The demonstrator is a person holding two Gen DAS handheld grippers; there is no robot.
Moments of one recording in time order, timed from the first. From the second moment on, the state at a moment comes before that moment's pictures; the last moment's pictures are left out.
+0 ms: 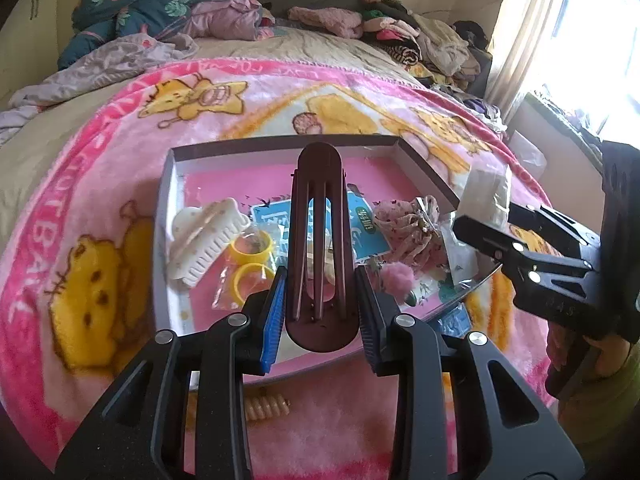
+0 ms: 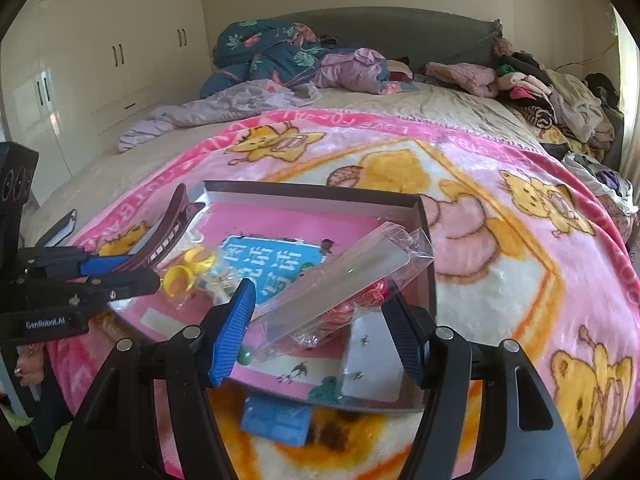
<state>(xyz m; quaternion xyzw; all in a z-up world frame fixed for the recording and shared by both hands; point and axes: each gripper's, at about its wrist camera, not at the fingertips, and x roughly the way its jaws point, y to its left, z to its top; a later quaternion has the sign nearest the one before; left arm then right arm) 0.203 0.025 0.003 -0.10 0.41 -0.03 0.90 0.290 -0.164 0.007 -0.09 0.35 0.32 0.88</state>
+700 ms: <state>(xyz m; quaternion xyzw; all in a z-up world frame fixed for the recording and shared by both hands) 0.225 0.026 -0.030 -0.10 0.44 -0.04 0.89 0.325 -0.149 -0.031 -0.11 0.39 0.30 0.86</state>
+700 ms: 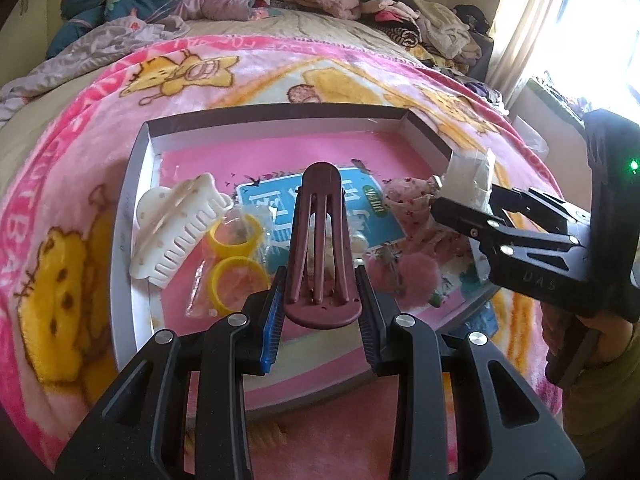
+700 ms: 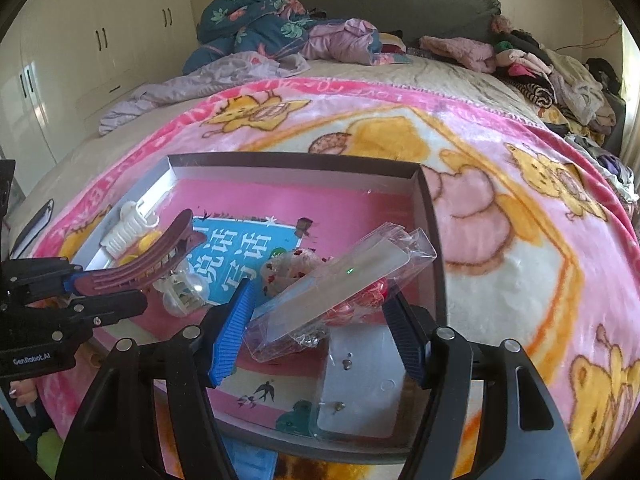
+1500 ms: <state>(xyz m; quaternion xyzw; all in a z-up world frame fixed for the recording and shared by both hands) 0.220 0.026 -0.025 -0.11 0.44 -0.04 0.89 0.294 -0.163 -0.006 -0.10 0.37 0.30 0.88</state>
